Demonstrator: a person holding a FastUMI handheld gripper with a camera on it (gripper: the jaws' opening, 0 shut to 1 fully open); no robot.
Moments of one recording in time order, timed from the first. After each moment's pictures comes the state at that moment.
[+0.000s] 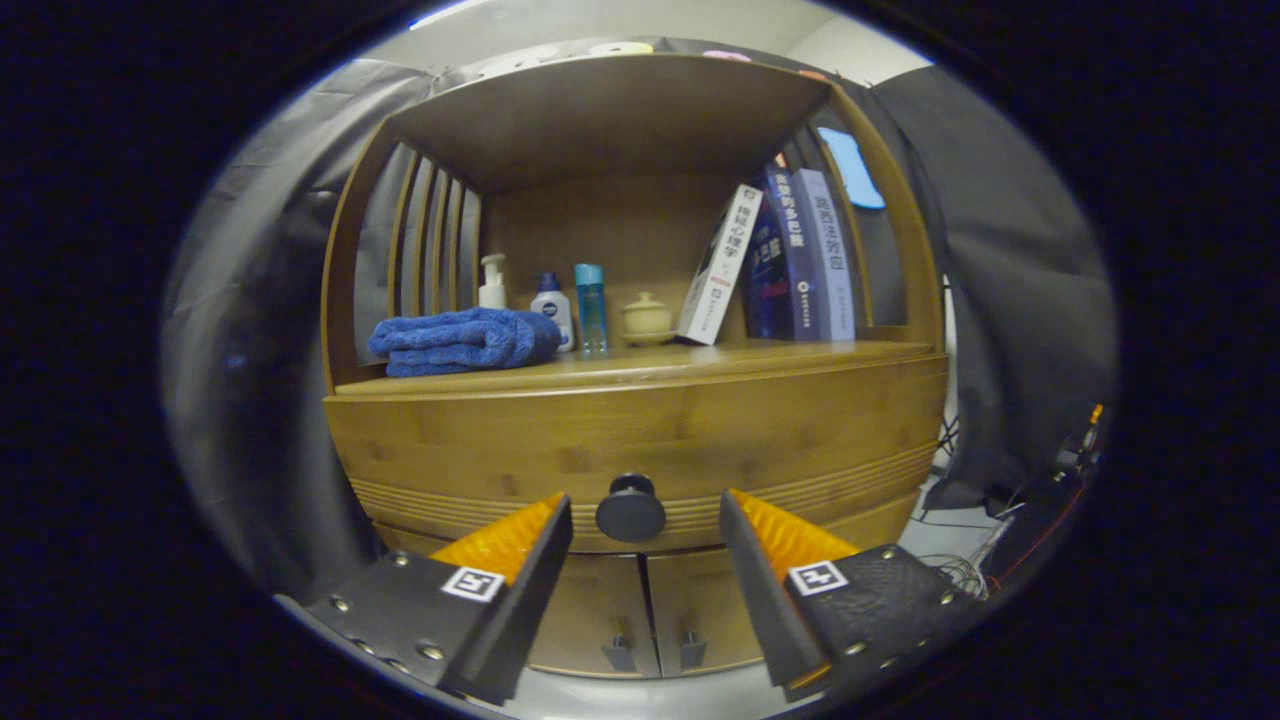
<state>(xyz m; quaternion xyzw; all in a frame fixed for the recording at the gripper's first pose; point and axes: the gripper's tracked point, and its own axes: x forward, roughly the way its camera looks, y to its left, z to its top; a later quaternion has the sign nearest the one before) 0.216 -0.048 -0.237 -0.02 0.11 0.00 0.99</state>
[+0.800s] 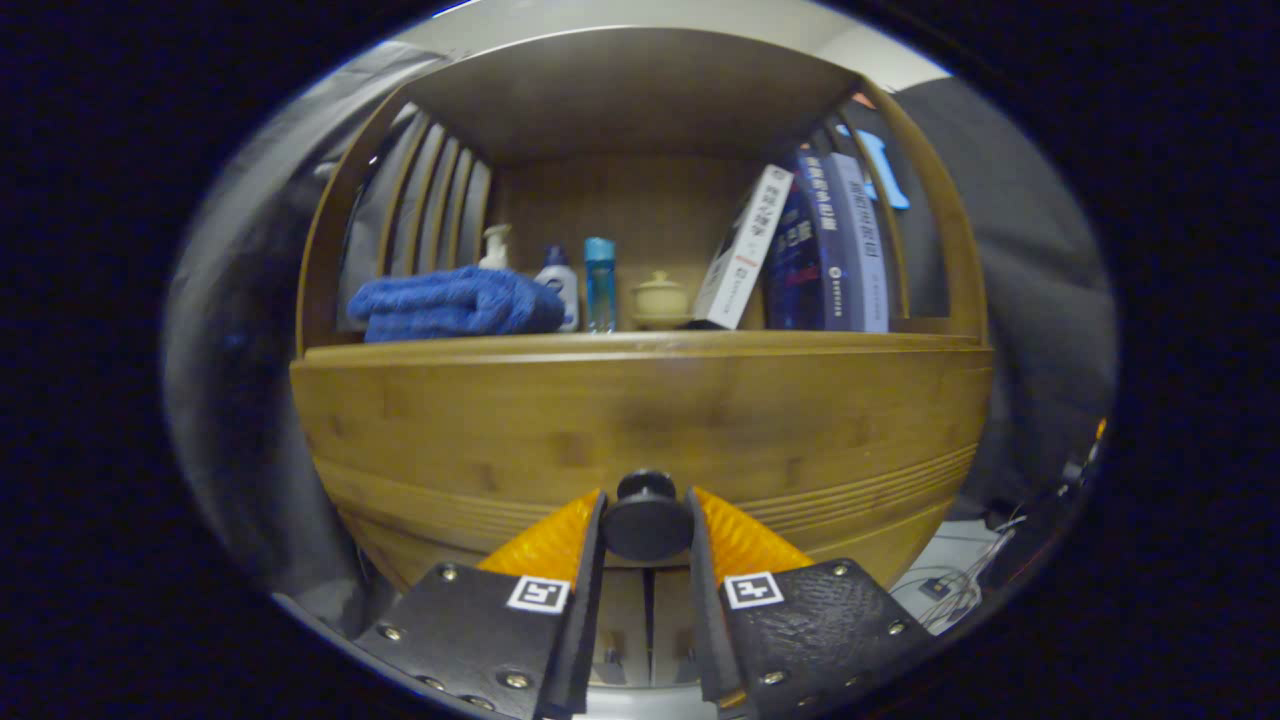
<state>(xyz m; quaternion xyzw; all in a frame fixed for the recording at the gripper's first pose) 0.243 -0.040 -0.259 -0.07 0.11 0.01 0.99</state>
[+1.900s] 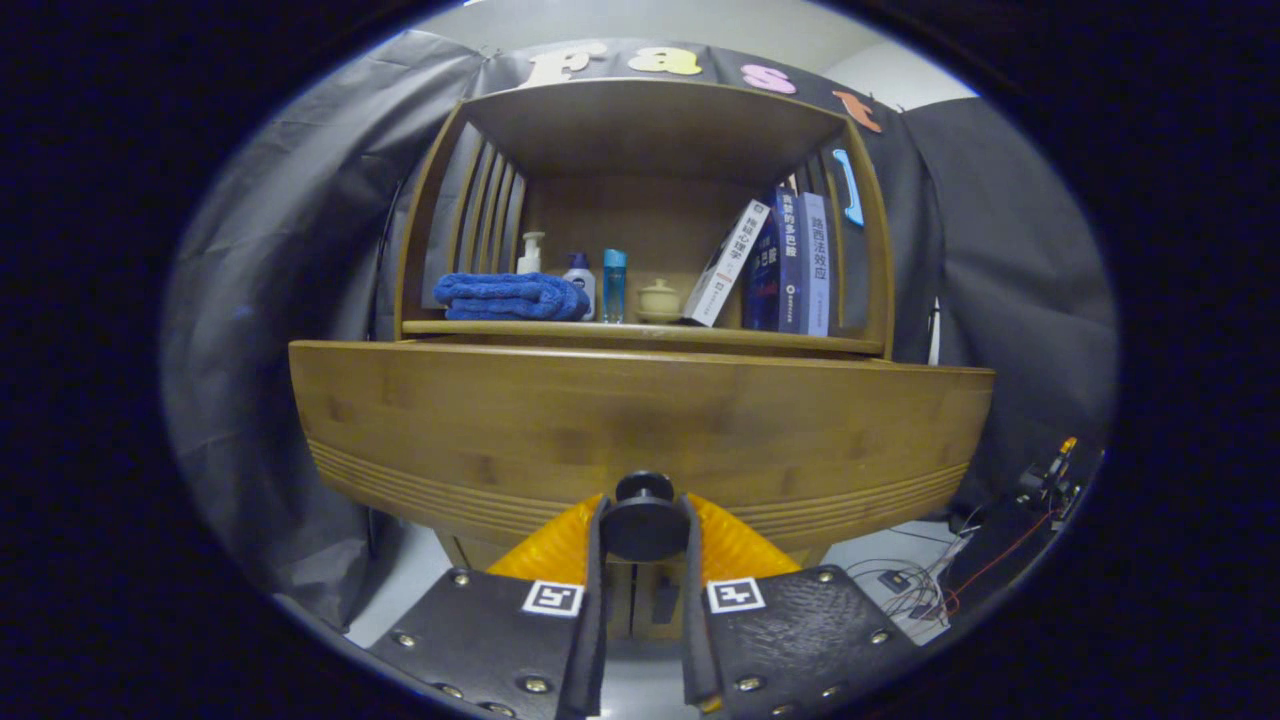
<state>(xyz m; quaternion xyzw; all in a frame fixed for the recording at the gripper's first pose) 0.091 -0.048 -0.247 -0.06 0.13 -0.01 0.99</state>
